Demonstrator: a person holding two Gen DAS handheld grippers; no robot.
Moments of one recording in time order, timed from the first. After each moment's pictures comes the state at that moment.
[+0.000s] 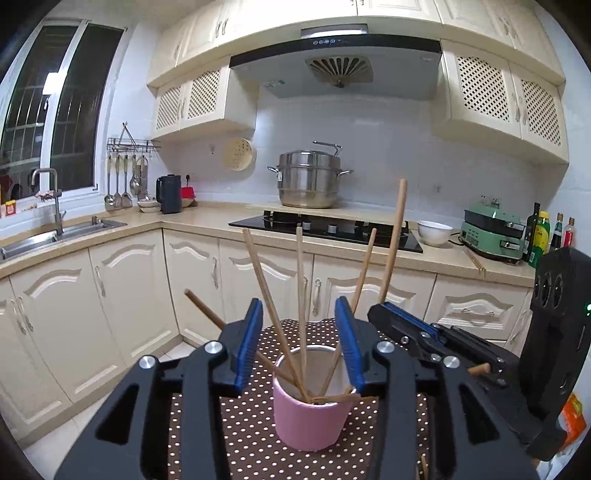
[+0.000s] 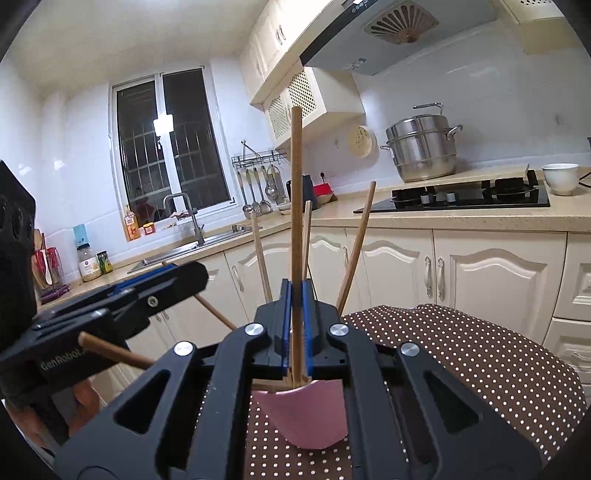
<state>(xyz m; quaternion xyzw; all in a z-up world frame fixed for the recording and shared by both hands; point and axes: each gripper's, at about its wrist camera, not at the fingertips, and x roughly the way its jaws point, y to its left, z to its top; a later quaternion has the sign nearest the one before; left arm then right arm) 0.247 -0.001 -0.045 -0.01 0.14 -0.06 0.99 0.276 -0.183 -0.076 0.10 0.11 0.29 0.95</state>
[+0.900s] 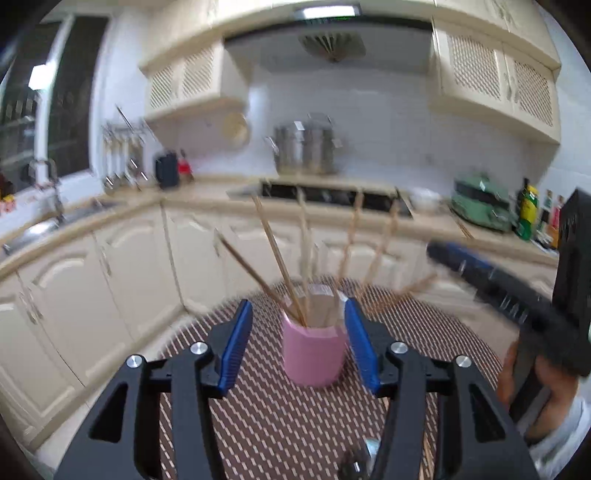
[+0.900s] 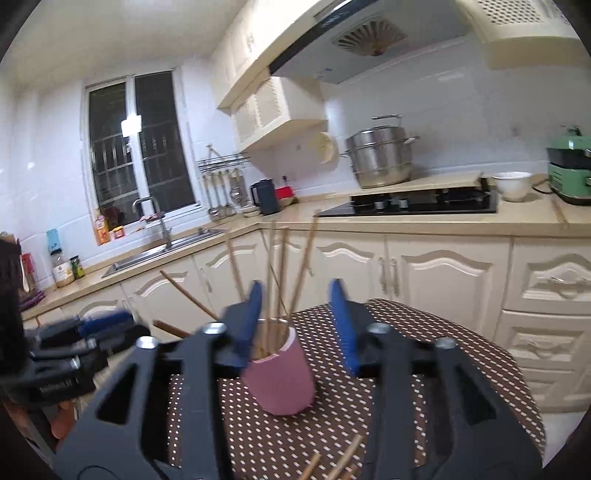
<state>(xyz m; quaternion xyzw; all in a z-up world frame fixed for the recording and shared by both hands) 0.195 0.013 -0.047 0.01 0.23 -0.09 0.97 0.218 -0.227 -0.051 0.10 0.12 0.21 0.97</state>
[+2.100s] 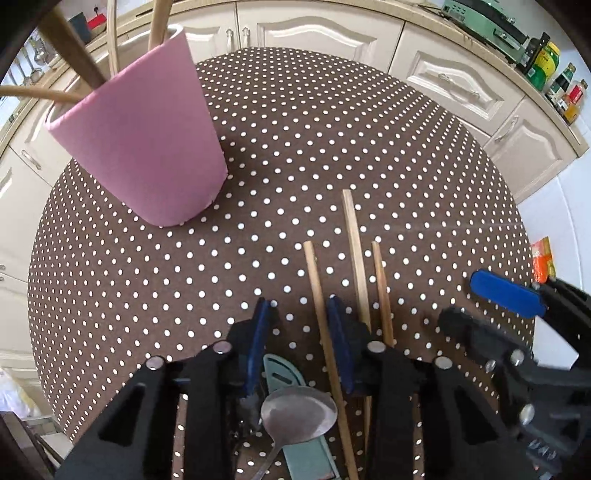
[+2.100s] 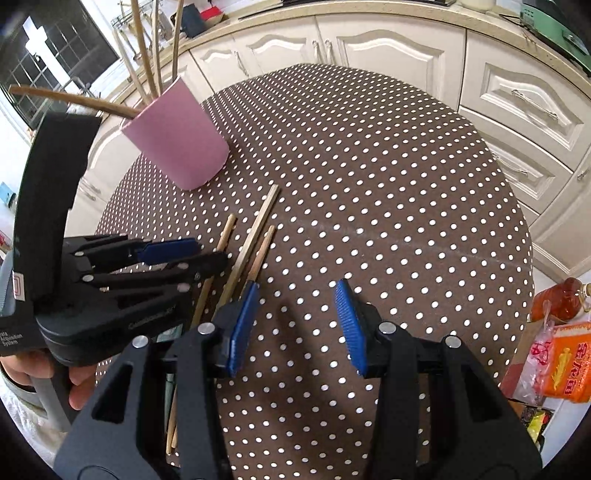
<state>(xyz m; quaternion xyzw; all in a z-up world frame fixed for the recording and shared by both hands) 0.281 -0.103 -0.187 0.07 0.58 -0.13 0.80 0.209 -0.251 -0.158 0.08 0.51 0.14 0.84</state>
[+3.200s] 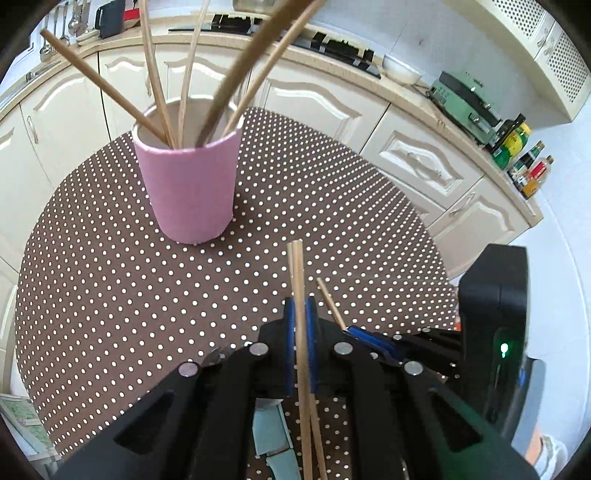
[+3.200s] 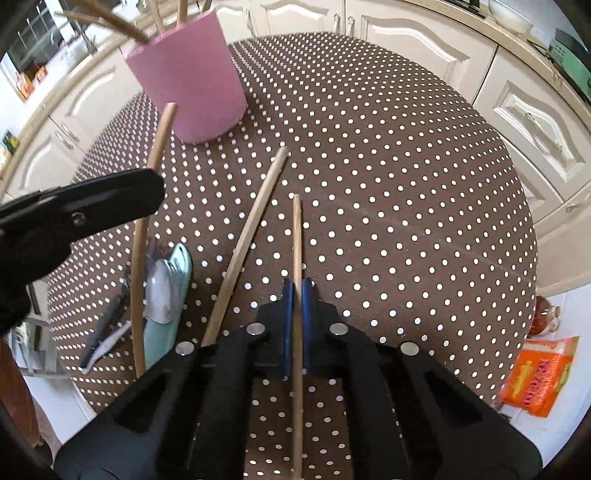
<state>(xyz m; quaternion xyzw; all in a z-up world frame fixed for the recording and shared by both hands) 0.232 -0.032 -0.116 -0.07 0.50 -0.17 0.85 0.210 -0.173 -0.160 -0.01 0.55 0.12 0.83</state>
